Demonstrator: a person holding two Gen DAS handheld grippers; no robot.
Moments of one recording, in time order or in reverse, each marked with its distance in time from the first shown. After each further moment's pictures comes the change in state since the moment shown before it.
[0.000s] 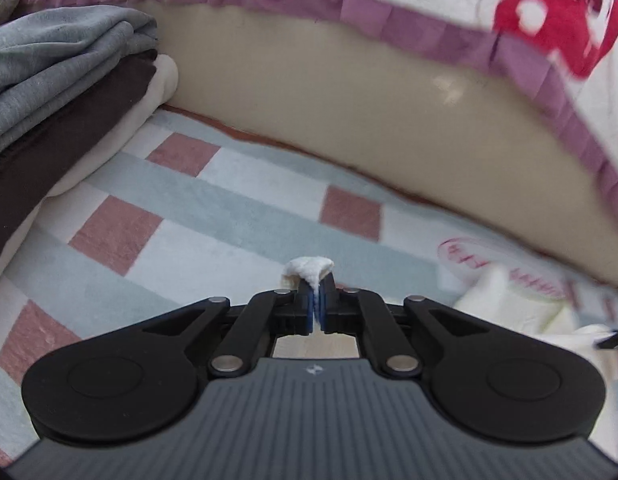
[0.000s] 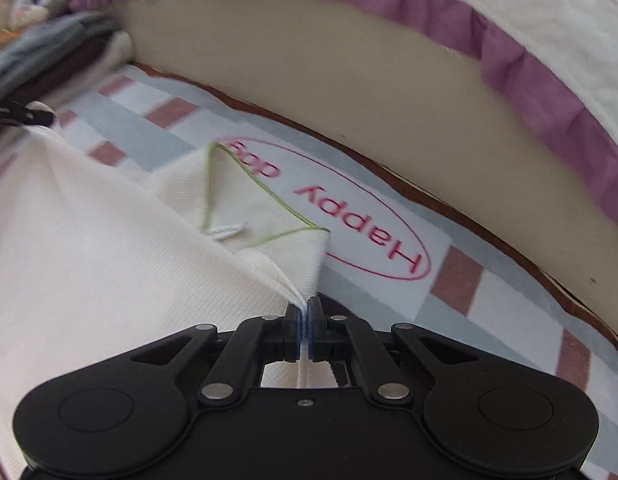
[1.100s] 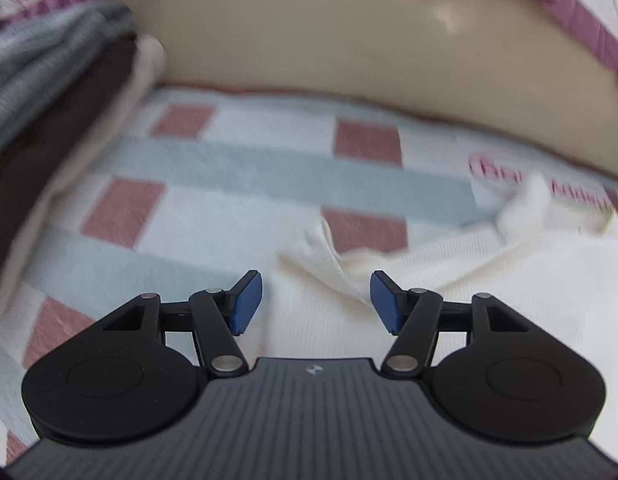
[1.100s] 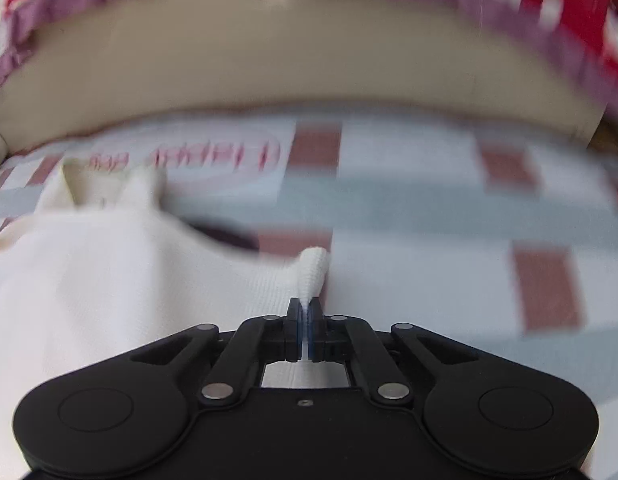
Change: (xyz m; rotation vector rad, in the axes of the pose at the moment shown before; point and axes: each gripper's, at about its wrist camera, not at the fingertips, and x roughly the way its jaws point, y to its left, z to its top) left arm 0.003 -0.019 -0.018 0.182 0.057 0.104; right arm -0.023 -0.066 -0.102 0.457 -0.126 -0.190
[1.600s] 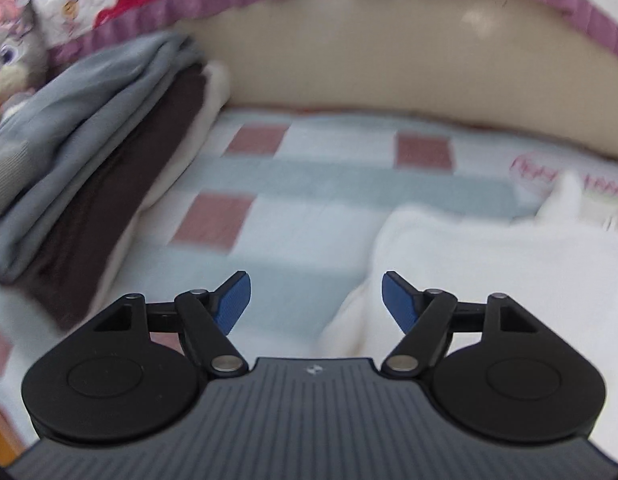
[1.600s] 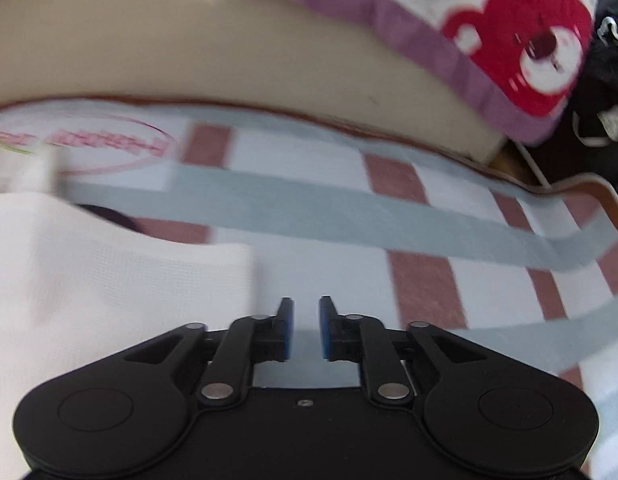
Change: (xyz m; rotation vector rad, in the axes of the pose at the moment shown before) left arm -0.043 0.028 -0.008 0.032 0.063 0.146; right arm -0.008 0.012 -0.021 -0.073 0.039 -0.218
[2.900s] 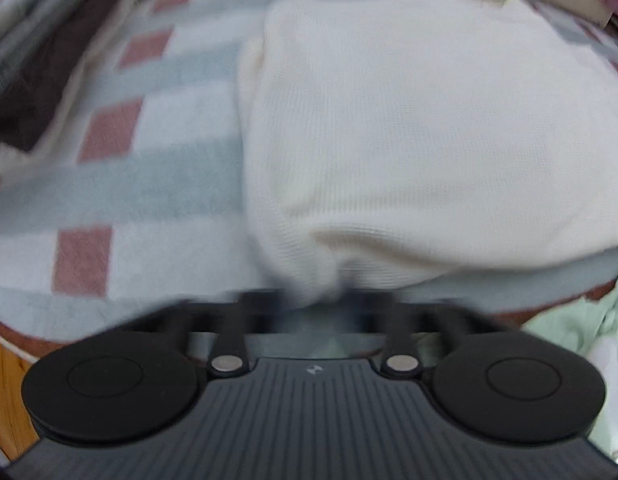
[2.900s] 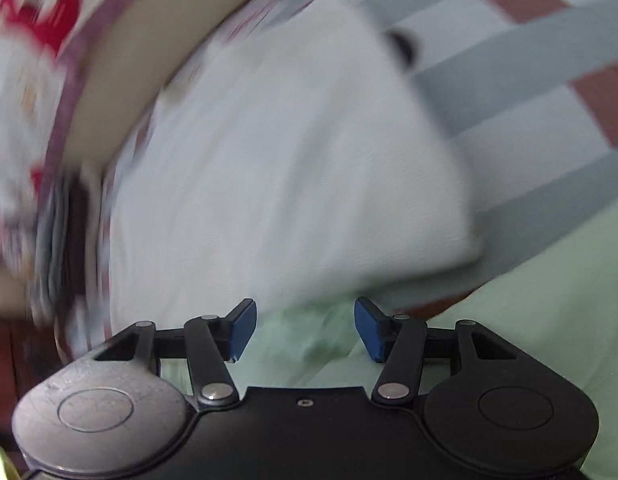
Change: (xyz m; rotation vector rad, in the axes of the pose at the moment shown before) left arm -0.073 -0.010 -0.139 0.255 0.166 -0.177; right arm -0.106 -0.026 -0.178 0.749 0.344 0.636
